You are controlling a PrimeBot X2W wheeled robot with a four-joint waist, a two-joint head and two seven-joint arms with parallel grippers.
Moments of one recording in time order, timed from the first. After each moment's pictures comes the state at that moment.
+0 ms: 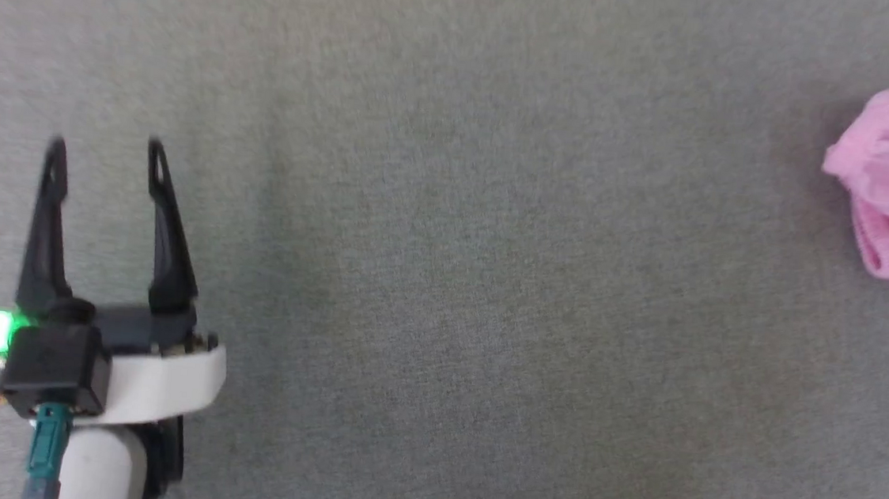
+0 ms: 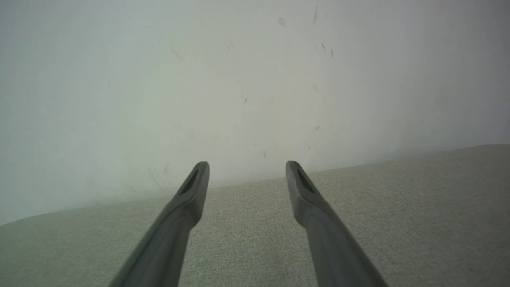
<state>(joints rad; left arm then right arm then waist) -0.12 0.22 -0.06 -0.27 0.00 0.28 -0.26 -1.01 -0.76 0.90 0.95 0.80 0.13 0.08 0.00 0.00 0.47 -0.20</state>
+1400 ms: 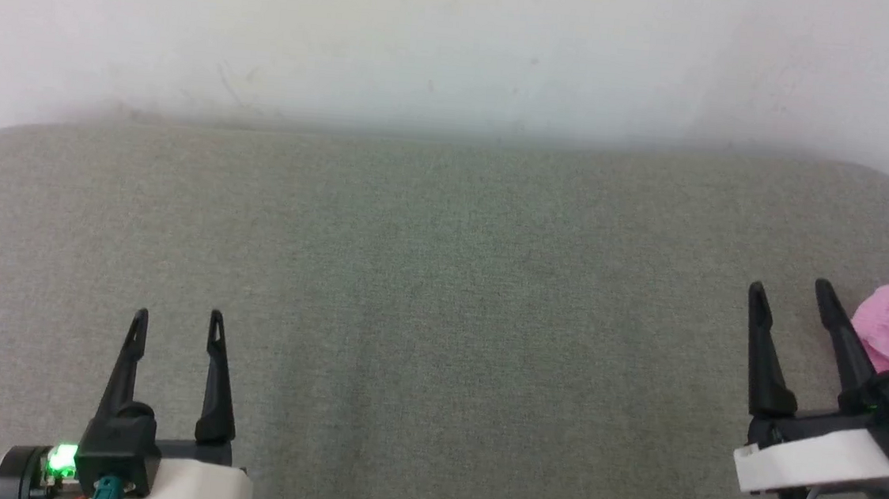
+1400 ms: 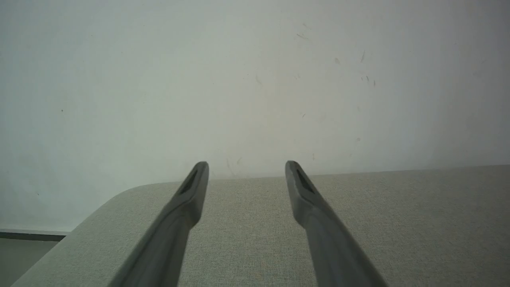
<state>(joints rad) 0.09 0.13 -0.04 -0.08 -0.03 0.17 -0.26 -0.06 -0.12 -0.03 0.05 0.15 0.13 -0.26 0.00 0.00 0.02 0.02</state>
